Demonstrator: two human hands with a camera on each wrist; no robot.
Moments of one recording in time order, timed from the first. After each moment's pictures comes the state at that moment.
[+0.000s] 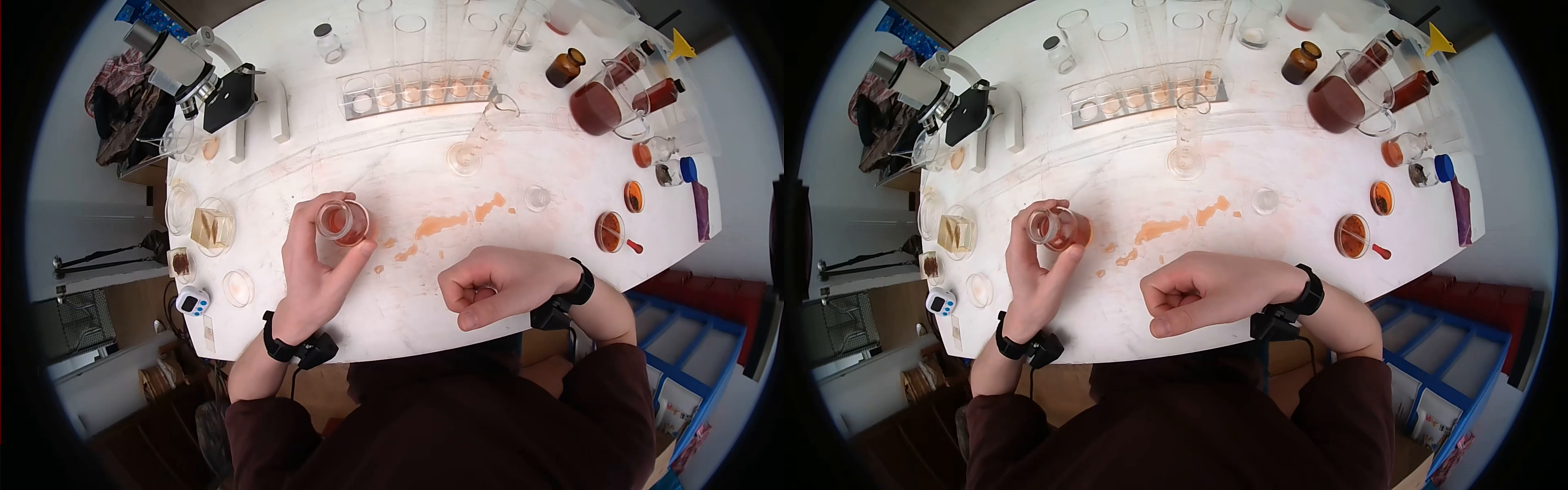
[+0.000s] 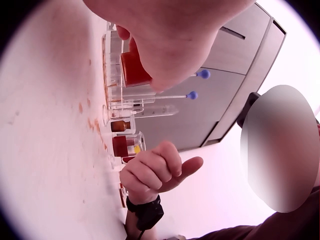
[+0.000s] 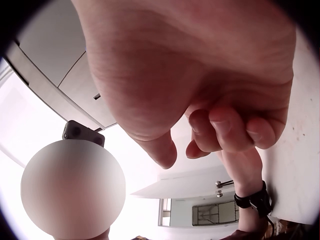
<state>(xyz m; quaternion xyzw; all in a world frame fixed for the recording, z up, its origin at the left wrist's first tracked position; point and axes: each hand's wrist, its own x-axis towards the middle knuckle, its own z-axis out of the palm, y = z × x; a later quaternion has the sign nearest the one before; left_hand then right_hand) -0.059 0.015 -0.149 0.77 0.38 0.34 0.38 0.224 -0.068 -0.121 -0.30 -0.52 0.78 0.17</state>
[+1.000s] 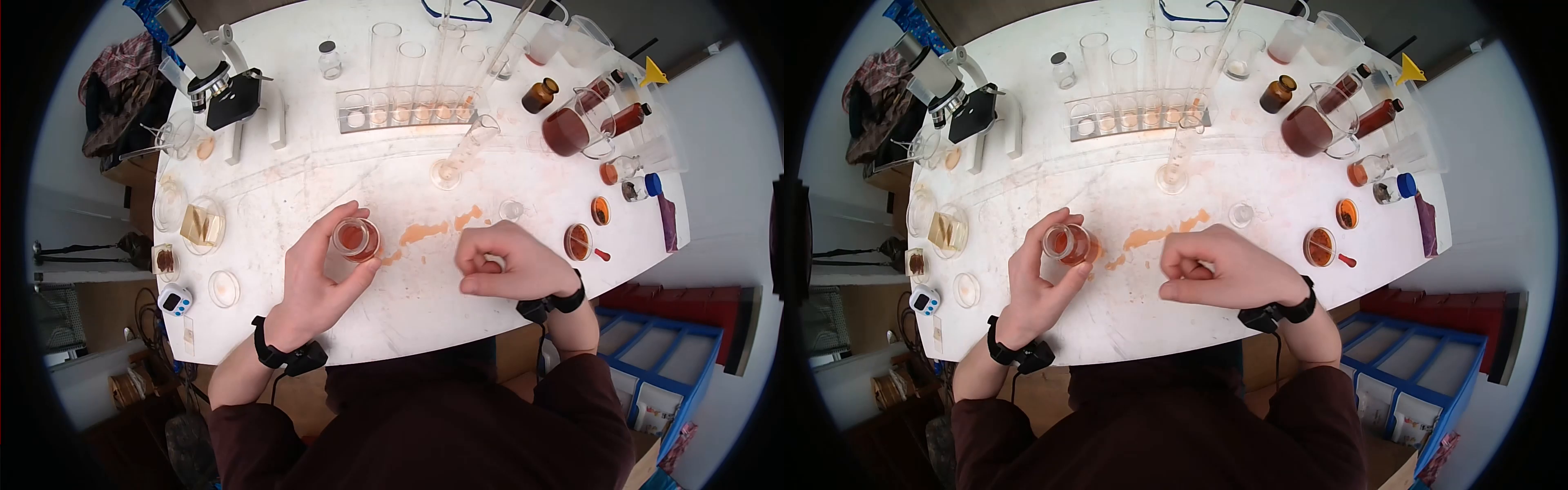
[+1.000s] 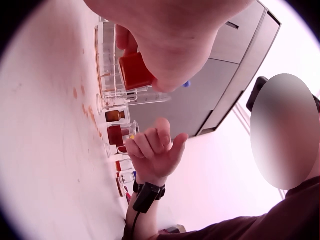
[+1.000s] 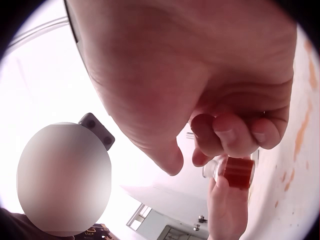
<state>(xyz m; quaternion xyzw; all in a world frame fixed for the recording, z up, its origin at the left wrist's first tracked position) -0.058 0.004 -0.141 0.78 0.33 0.34 0.41 0.239 -0.081 -0.087 -0.44 -0.65 0.57 0.24</state>
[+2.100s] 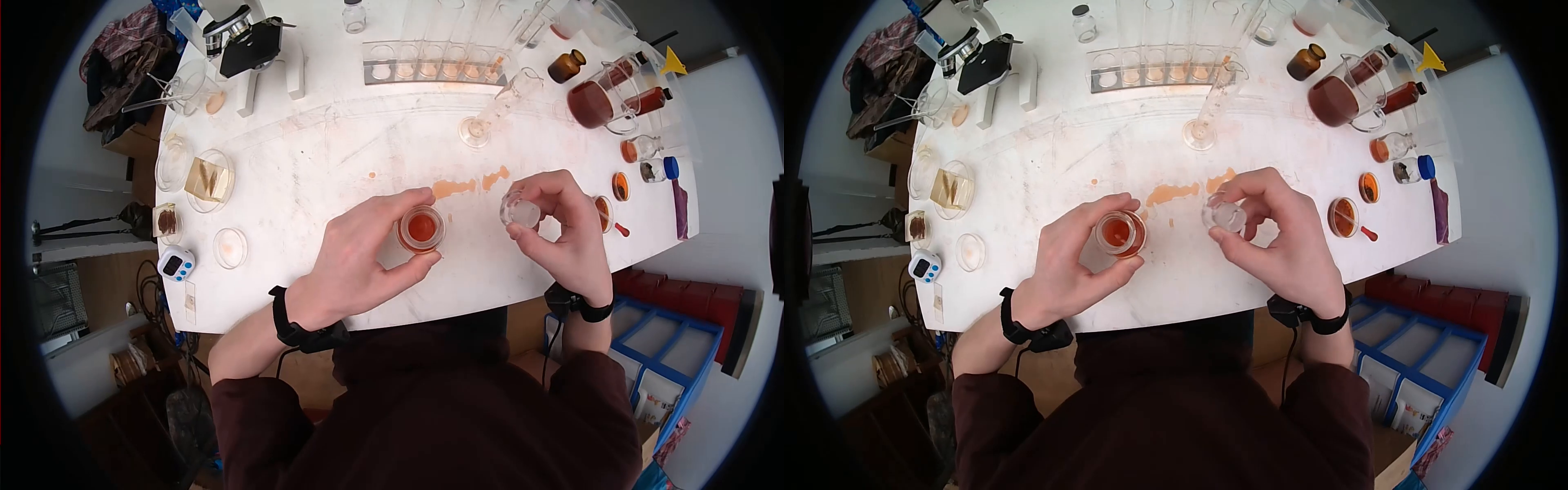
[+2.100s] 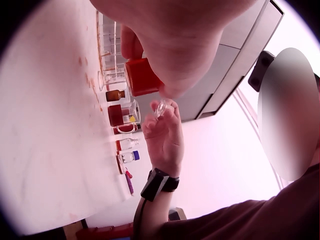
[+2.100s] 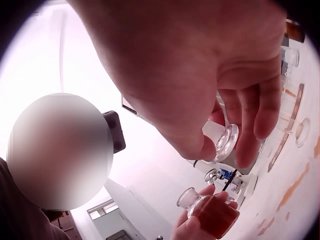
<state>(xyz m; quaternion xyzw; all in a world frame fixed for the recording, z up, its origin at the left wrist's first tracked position) -0.056 -0.015 -0.143 0.84 0.21 0.31 0.39 0.211 -0.118 -0.083 -0.64 -0.56 0.32 0.41</state>
